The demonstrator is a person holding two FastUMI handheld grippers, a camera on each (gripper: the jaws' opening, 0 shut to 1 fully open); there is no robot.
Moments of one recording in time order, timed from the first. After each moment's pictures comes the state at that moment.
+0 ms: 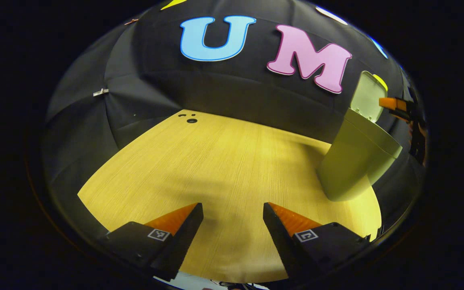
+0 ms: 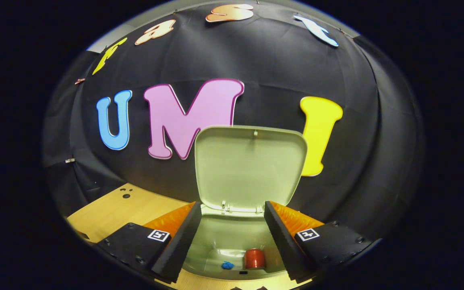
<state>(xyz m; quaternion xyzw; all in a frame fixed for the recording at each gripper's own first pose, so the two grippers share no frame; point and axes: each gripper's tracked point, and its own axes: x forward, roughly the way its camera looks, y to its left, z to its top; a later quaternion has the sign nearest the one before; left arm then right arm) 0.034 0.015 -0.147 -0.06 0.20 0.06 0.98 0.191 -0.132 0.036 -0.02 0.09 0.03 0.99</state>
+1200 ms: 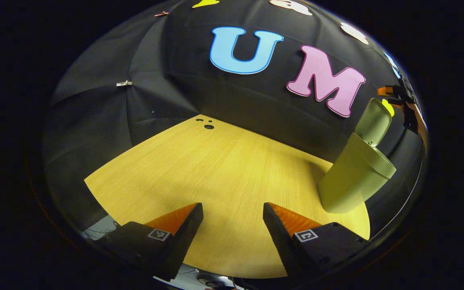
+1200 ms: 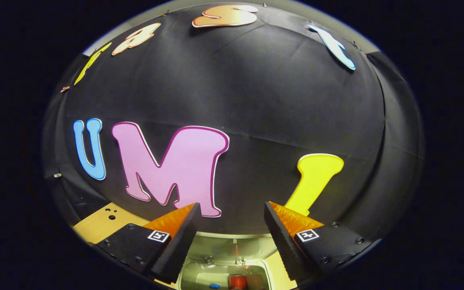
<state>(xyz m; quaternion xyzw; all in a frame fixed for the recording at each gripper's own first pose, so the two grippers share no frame) 0.001 0.054 -0.125 -0.14 0.15 0.11 0.97 0.304 -0.150 0.158 -0.05 0.08 -0.02 1.00</state>
